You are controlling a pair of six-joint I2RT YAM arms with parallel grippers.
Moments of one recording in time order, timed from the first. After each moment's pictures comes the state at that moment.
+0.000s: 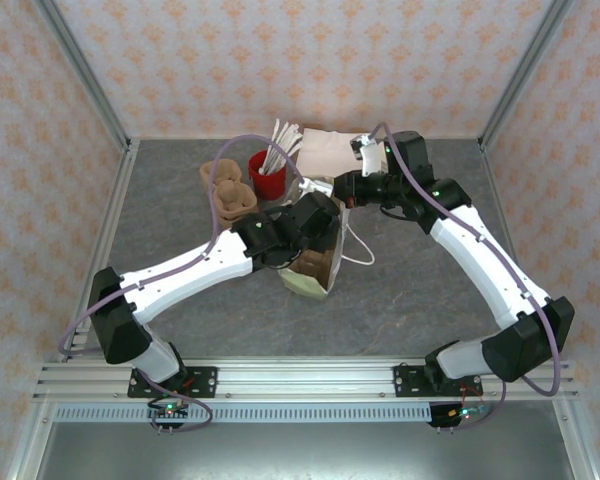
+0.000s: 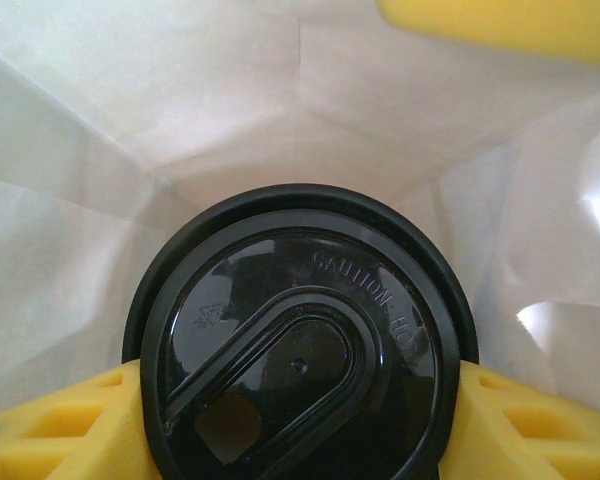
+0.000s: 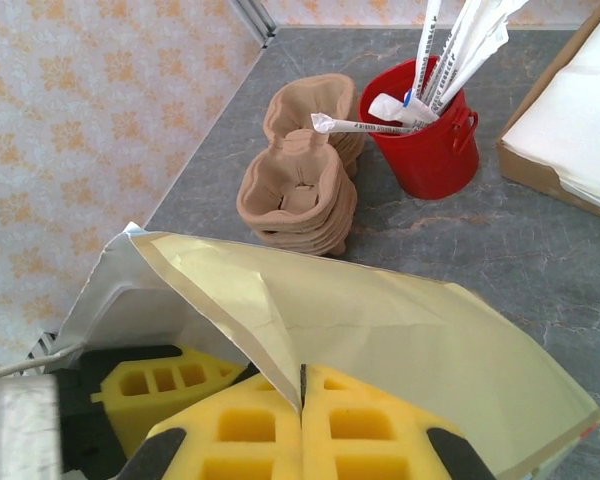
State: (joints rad) left arm -0.93 1.59 1.49 -0.72 -0.45 -0.46; right arm 0.45 1.38 1.42 -0.63 -0.46 0.30
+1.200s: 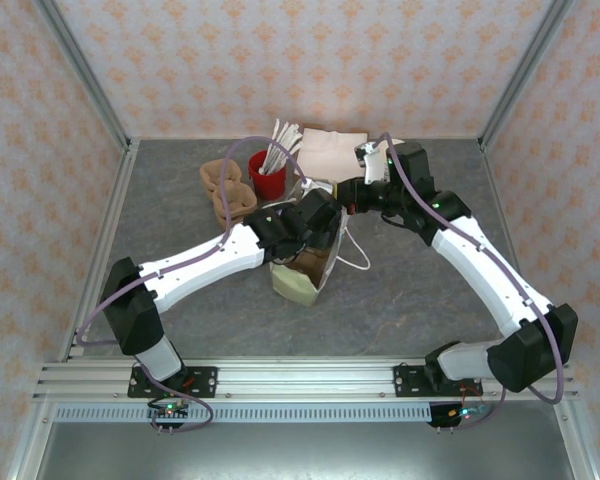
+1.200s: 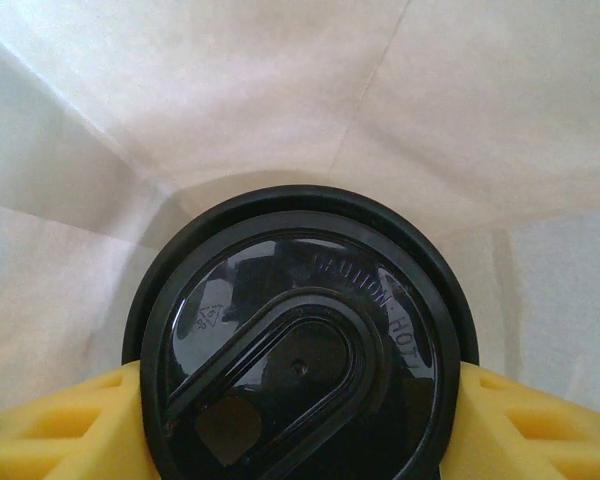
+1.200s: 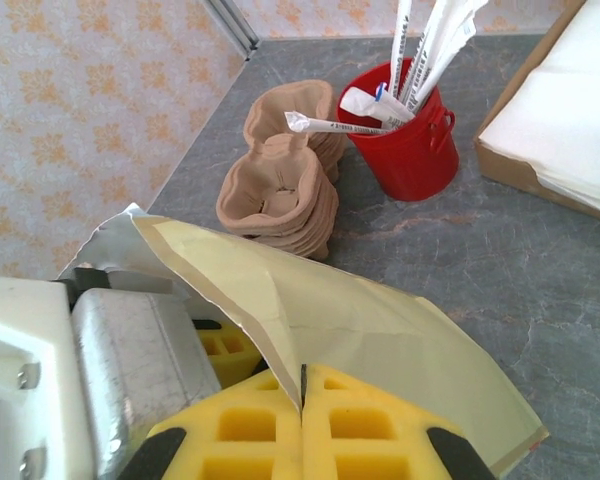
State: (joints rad) left arm -0.88 1.66 1.48 -0.70 -0.40 -0.46; right arm 0.45 1.32 1.29 -0.52 -0.42 0.31
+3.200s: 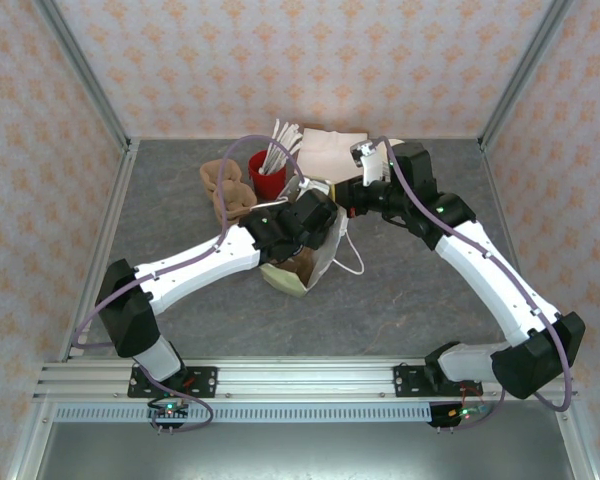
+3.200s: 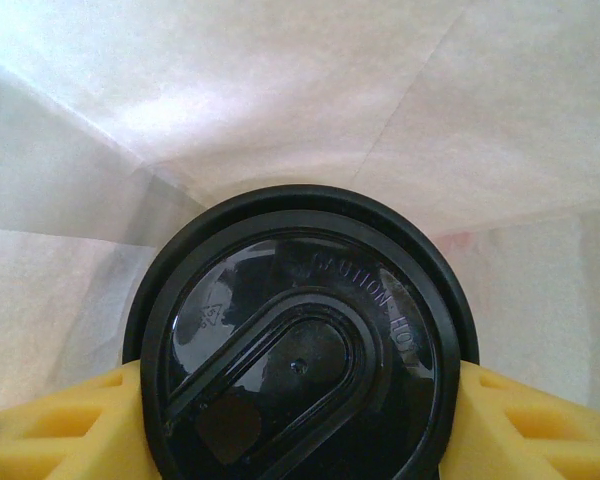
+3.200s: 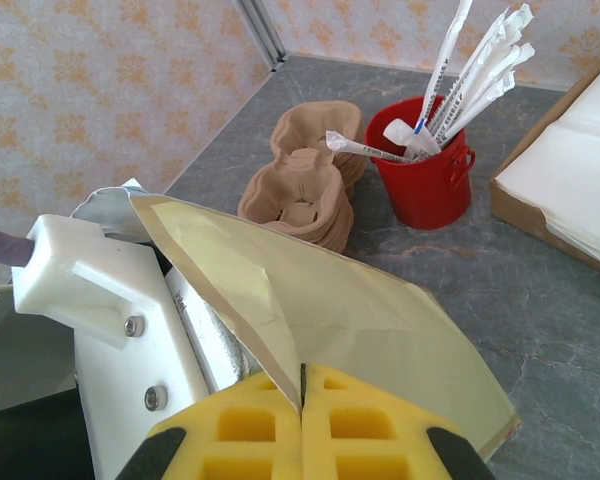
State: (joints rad) left arm -0.87 1.63 1.45 -0.68 -0.50 -0.36; right arm 0.48 1.29 1.32 -0.53 -0.41 0.21
